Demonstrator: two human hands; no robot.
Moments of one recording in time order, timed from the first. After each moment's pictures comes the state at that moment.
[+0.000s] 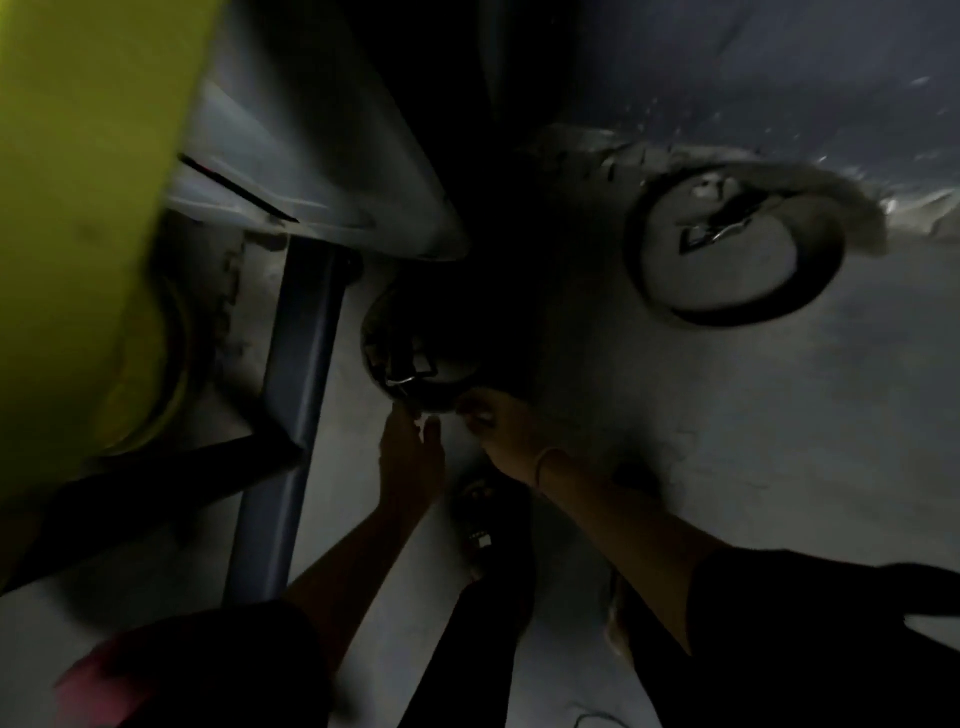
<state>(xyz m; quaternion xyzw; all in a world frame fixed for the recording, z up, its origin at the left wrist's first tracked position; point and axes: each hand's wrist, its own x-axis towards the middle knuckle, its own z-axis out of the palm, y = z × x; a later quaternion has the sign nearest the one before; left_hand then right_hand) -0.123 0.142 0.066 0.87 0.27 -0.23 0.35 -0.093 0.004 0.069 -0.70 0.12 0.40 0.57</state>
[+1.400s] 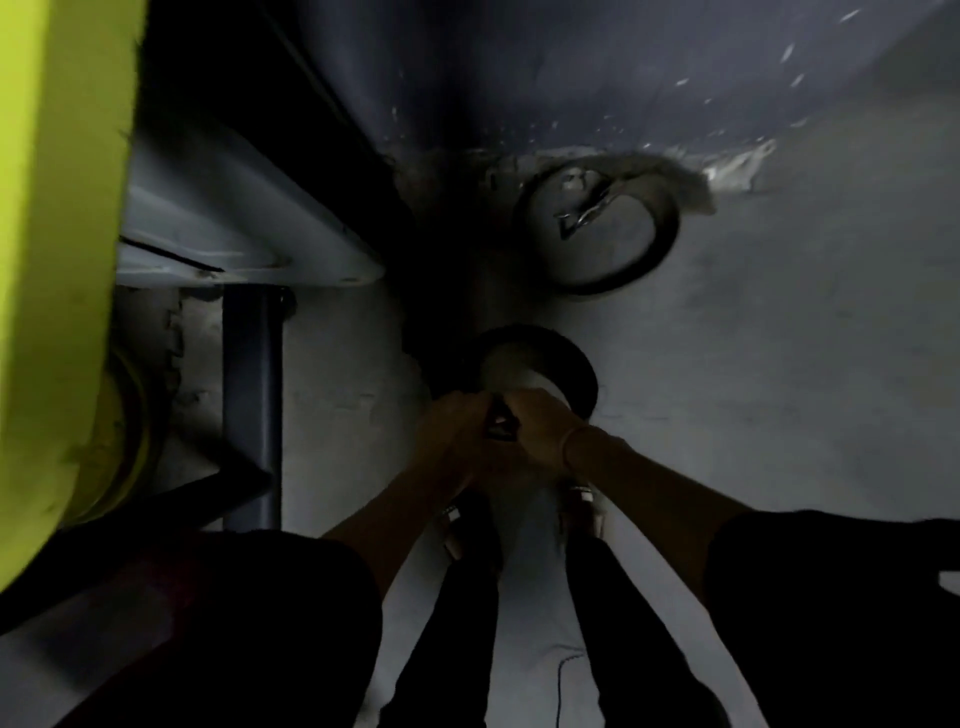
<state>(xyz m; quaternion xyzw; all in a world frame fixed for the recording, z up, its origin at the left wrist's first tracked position) -0.126 0.019 0.154 0.90 -0.18 -0.36 0.16 -0.144 -0.121 0.139 -0.82 0.09 0.42 0.37</state>
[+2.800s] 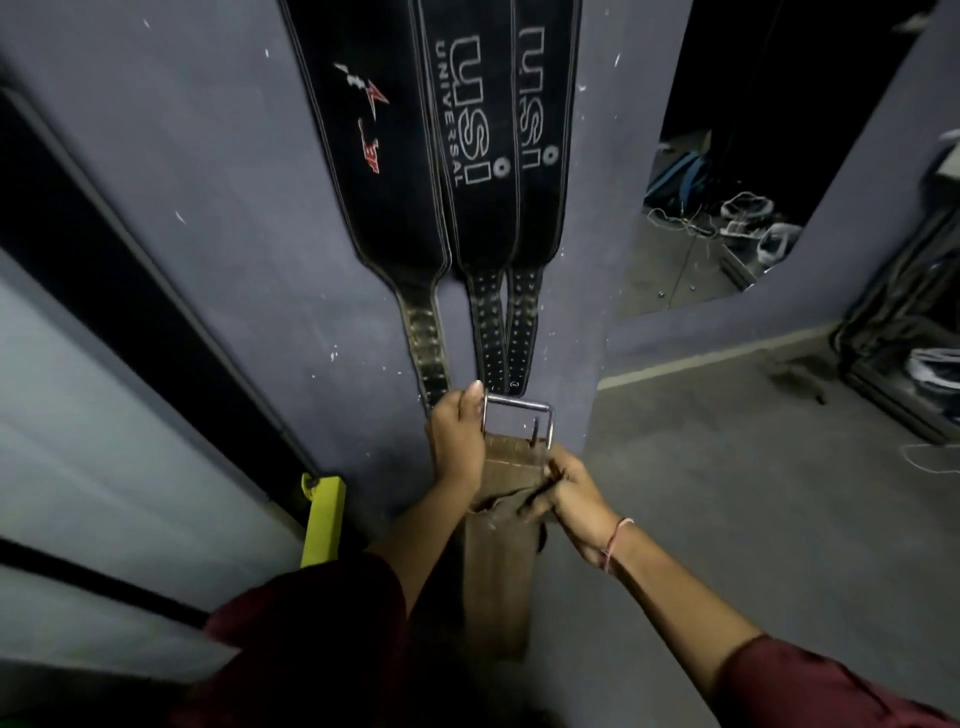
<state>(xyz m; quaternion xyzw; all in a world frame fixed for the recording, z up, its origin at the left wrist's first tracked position) -0.039 -0.140 0.753 0.76 -0.11 -0.04 0.63 -0.154 -0.226 0.727 -0.61 0.22 -0.04 0.76</state>
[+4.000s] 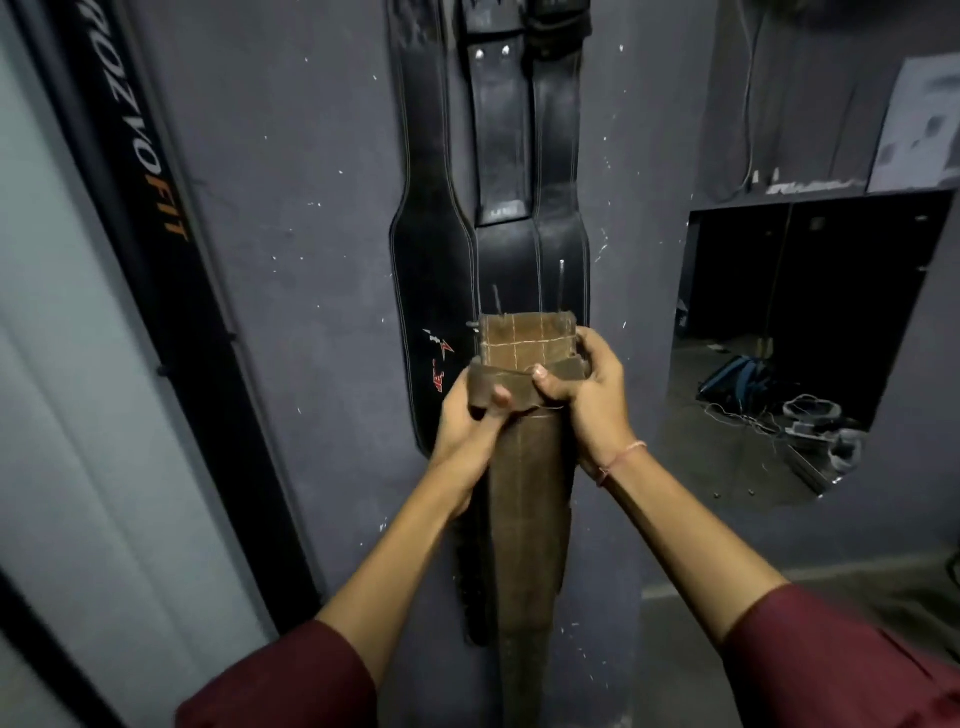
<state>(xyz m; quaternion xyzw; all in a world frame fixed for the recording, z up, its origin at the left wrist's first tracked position) -0.036 -0.147 1.001 0.63 -0.32 0.01 0.71 -0.079 -0.280 1.023 -0.61 -0.05 -0.37 0.70</state>
